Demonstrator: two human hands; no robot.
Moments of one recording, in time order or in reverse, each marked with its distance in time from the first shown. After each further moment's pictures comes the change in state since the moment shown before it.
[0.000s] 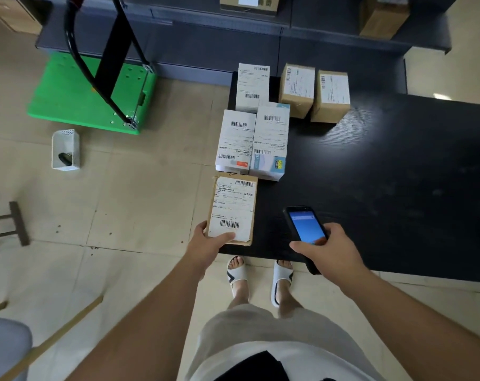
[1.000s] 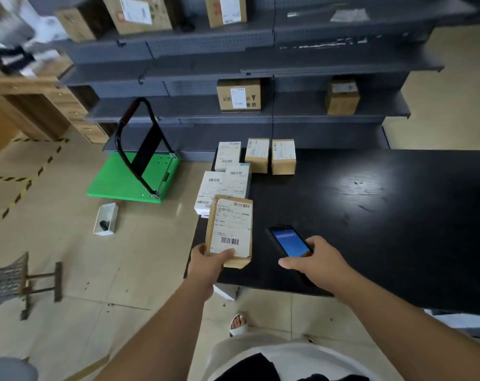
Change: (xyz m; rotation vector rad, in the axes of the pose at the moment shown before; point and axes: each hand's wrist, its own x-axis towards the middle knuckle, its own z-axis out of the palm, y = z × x) left_hand -0.123 0.031 0.127 -0.224 0.192 0.208; right_hand -0.026 0.096 -0.142 0.135 -0.155 -0.345
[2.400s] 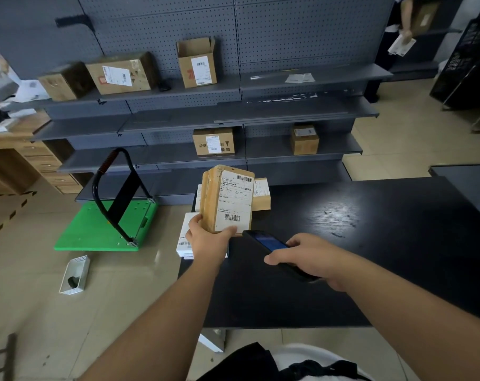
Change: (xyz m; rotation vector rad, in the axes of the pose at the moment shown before) left_hand -0.040 0.126 0.069 0.151 0.099 0.492; right_hand -0.044 -0.072 -0.051 -0.041 -0.020 -0.049
